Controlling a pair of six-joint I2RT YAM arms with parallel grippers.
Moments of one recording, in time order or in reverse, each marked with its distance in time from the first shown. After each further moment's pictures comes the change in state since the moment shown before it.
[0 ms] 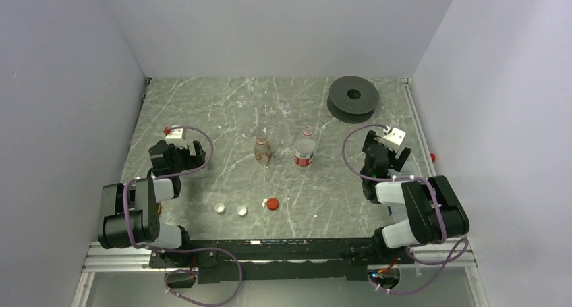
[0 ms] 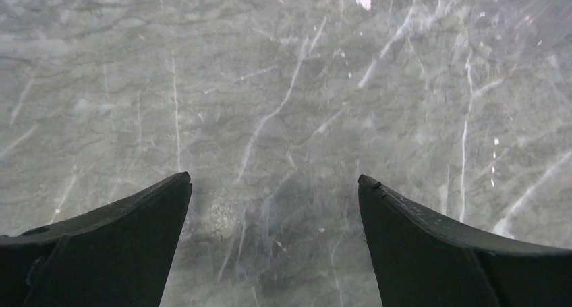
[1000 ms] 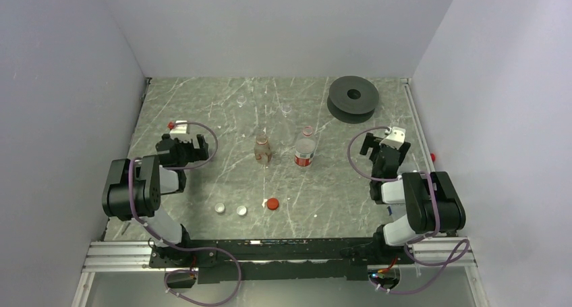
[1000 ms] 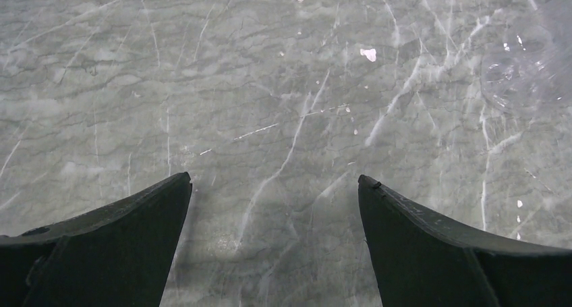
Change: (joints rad) left arm -0.053 0.237 0.045 0.303 -0.056 -0.033; right arm -0.161 0.085 -0.054 0.187 -0.496 -0.058
